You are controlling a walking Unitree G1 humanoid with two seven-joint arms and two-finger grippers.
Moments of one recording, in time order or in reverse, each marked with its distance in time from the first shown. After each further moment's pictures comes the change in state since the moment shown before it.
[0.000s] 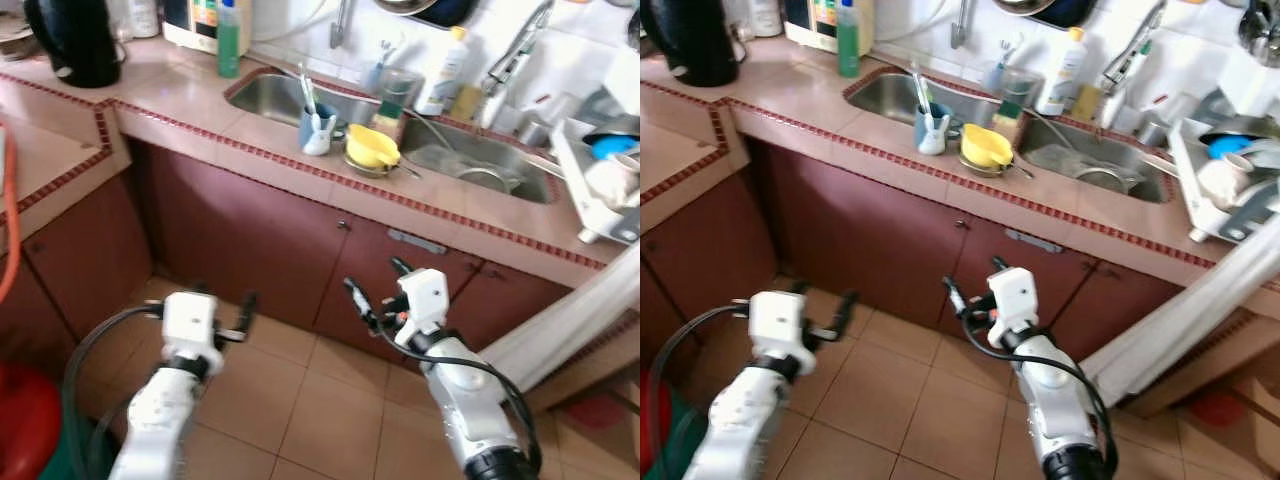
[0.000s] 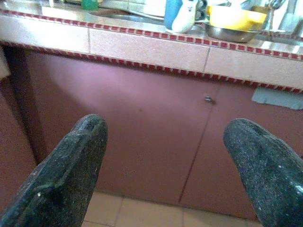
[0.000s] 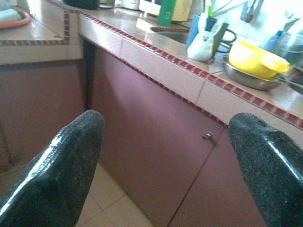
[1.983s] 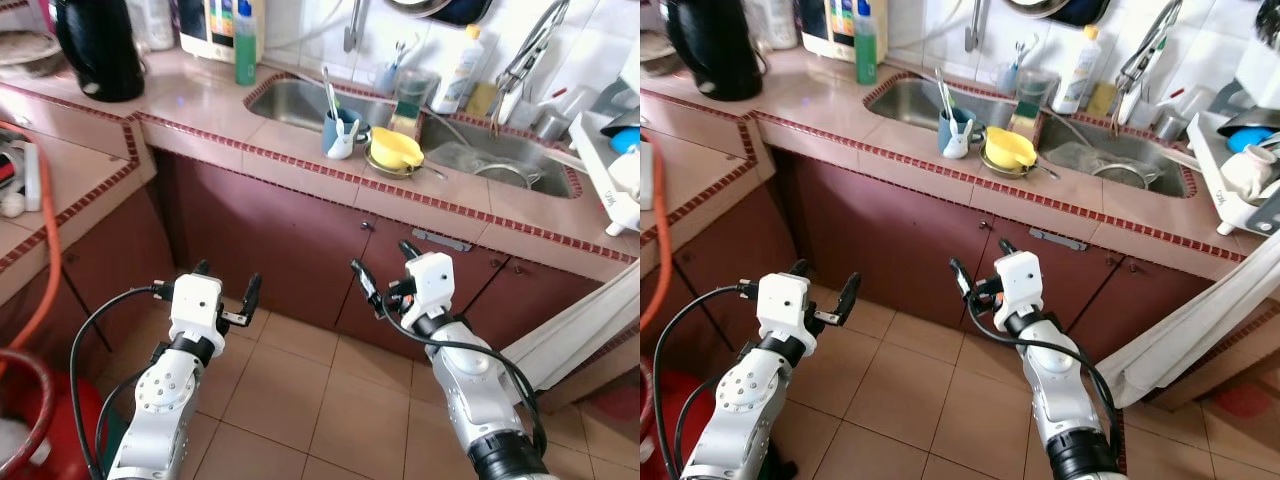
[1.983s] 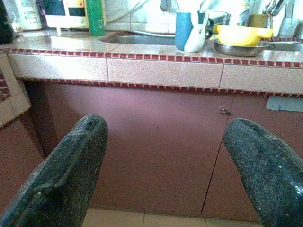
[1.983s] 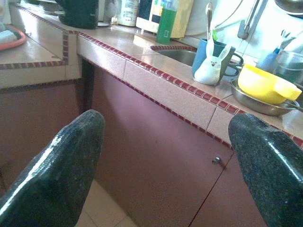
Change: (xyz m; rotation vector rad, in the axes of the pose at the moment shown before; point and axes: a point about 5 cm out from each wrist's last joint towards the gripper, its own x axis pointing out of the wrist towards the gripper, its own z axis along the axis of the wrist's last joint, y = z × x) left arm 0.015 -0.005 0.019 0.062 -0.060 -0.032; right arm 0.010 -0.013 0.015 -0.032 -0.044 -0.046
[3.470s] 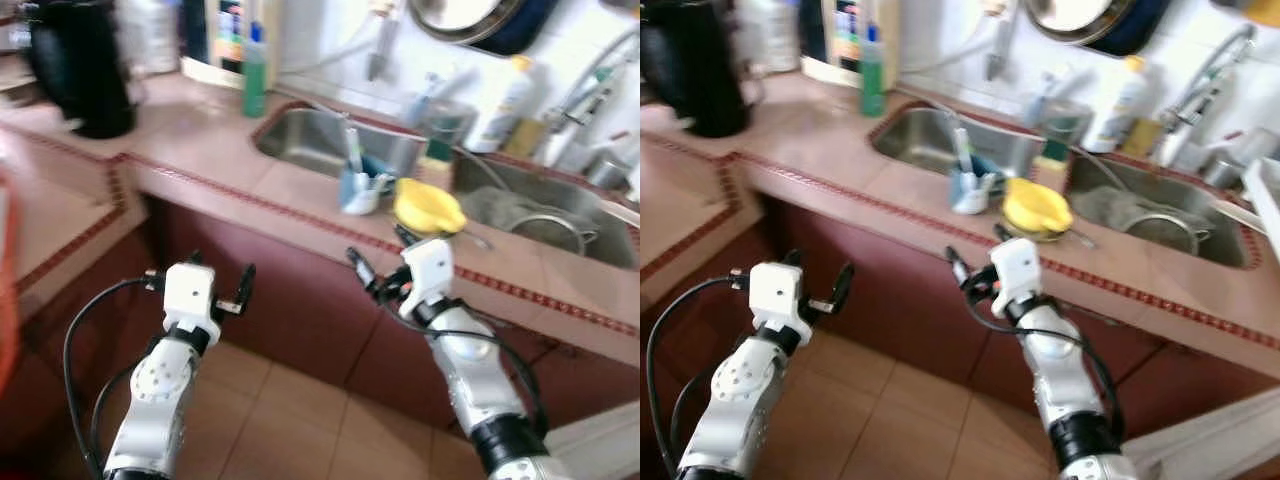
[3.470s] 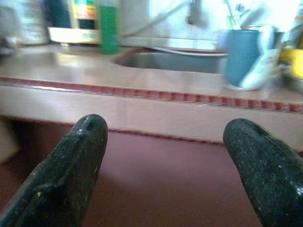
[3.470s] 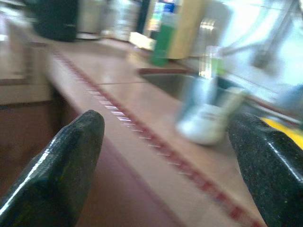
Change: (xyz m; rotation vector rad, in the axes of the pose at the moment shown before) left arm 0.009 -0.003 0.008 -0.029 -0.027 -0.002; right arm 0.006 -0.016 0.011 -0.067 -0.025 0.002
